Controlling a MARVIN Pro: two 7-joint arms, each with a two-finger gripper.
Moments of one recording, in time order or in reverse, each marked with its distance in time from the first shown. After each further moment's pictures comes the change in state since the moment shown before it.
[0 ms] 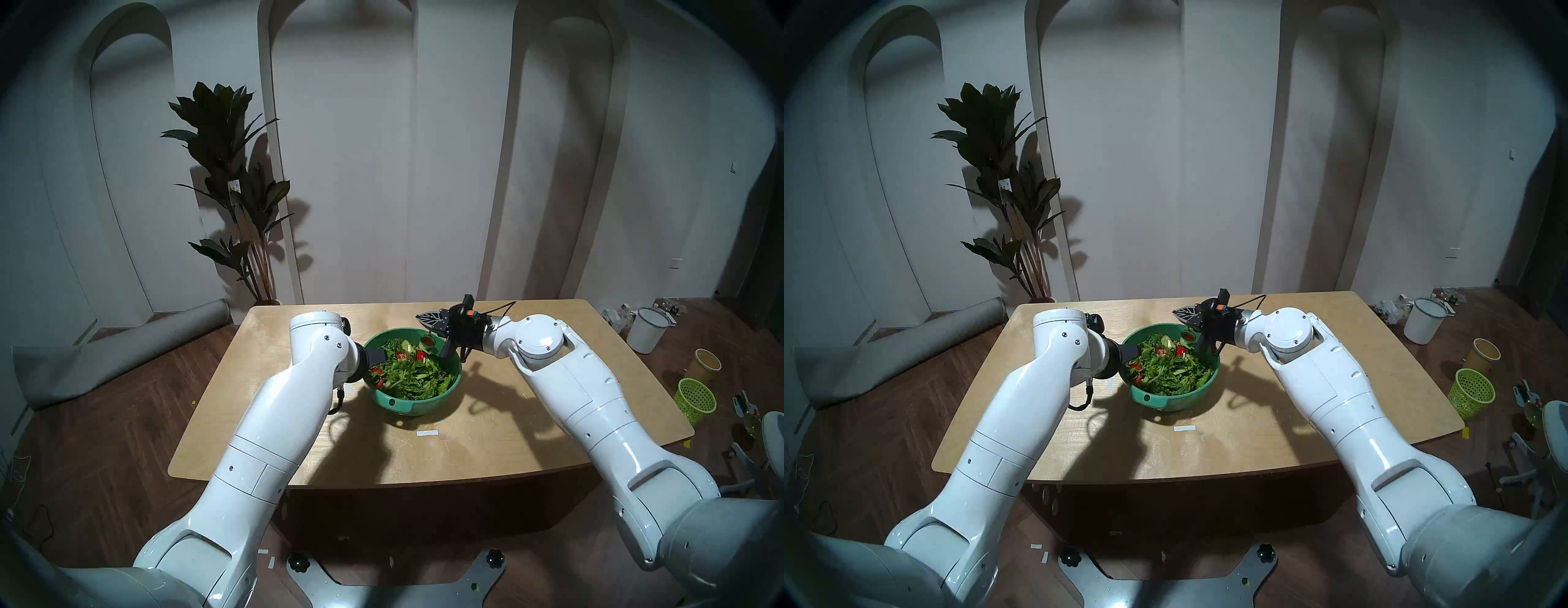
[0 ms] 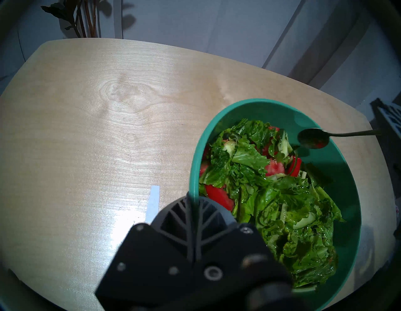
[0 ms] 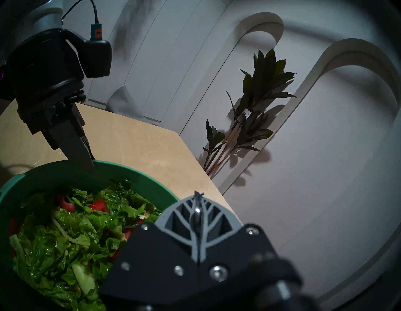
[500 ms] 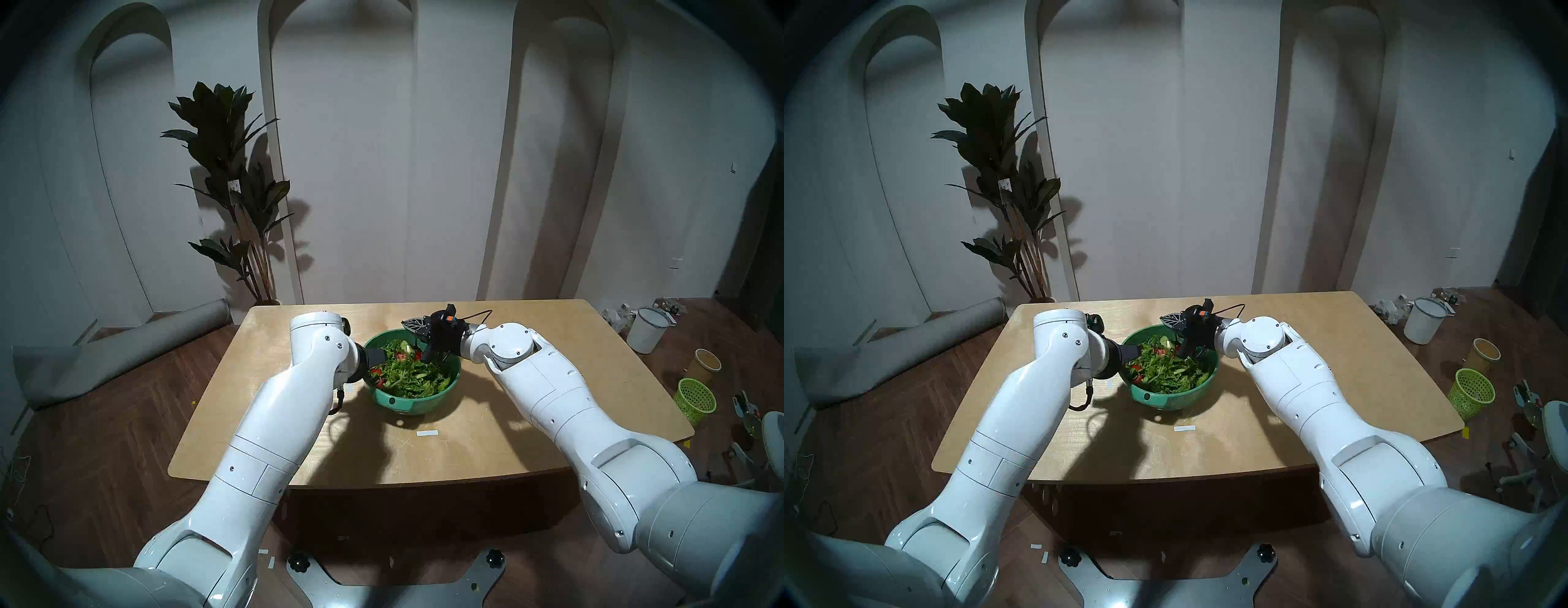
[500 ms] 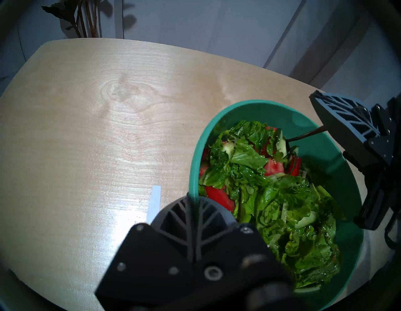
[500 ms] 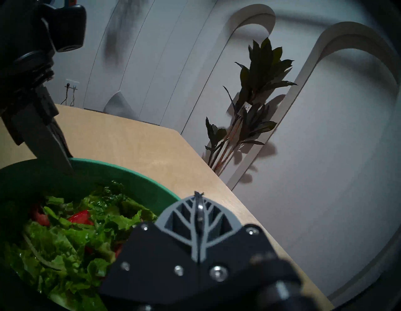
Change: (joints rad) left arm 0.001 -0.003 -0.002 0.001 0.006 0.000 0.001; right arm 0.108 -0.135 0.018 0.316 0.054 -0.100 -0.046
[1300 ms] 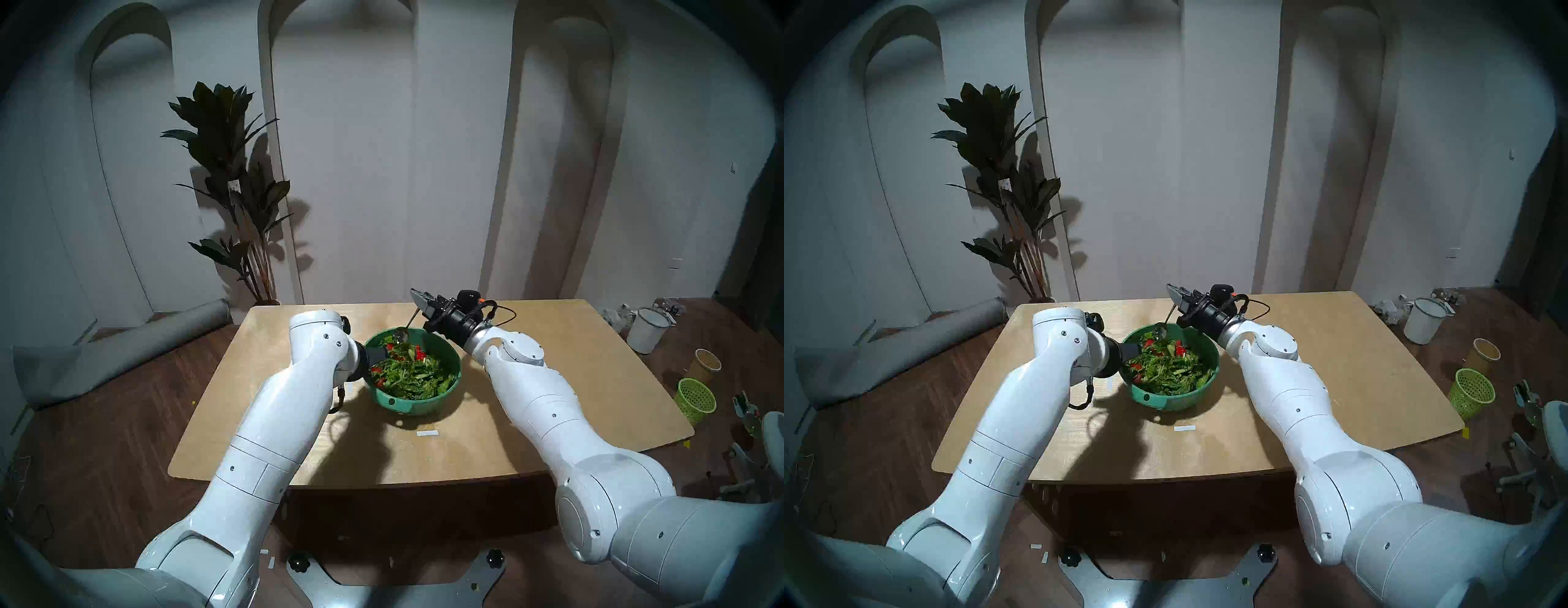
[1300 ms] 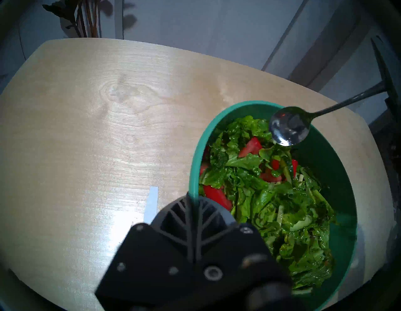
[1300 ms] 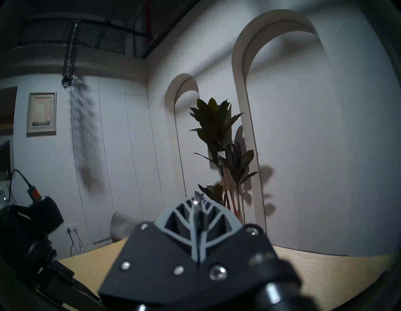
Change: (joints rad) left arm 0.000 -0.008 -0.011 -0.005 -0.018 0.000 0.002; right arm -0.090 -0.082 0.296 -0.049 0.480 0.163 0.197
